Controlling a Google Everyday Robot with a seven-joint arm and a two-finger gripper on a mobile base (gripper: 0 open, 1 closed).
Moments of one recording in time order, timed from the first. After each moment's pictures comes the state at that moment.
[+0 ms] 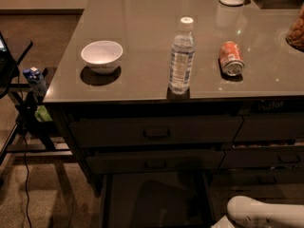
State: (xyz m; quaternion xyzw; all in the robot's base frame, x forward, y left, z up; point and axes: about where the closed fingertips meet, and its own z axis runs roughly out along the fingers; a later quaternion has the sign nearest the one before) arm 0.241 -0.164 0.346 0.27 -0.90 -0.33 0.07
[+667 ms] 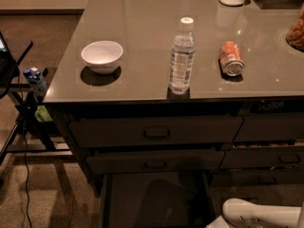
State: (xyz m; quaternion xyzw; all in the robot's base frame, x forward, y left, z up) arm 0.261 -0.155 0.289 0.24 -0.90 -0.36 0.06
